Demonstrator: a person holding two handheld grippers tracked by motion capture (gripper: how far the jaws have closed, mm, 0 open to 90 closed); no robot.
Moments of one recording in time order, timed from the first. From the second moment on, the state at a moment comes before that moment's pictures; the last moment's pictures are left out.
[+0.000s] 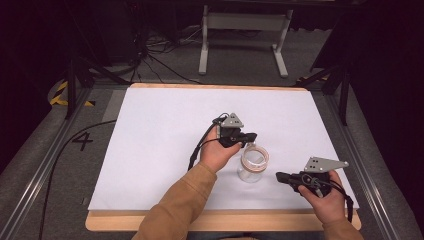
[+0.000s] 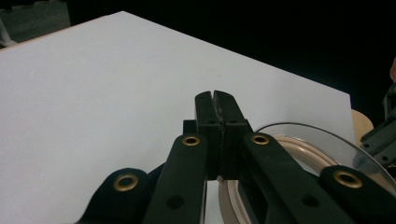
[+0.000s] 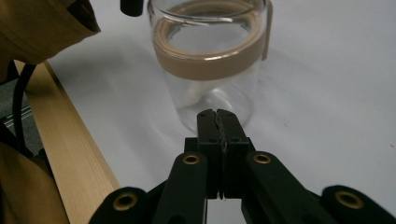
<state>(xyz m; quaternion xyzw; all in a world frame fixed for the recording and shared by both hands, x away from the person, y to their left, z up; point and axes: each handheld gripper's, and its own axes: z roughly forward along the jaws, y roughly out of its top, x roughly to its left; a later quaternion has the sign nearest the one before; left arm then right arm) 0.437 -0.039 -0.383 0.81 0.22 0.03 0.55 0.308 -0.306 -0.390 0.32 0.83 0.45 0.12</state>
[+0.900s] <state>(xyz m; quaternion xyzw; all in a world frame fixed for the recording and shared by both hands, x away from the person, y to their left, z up) 0.440 -0.041 -0.388 0.79 0.22 0.02 0.56 0.315 -0.280 -0.391 0.30 0.82 0.47 0.12</state>
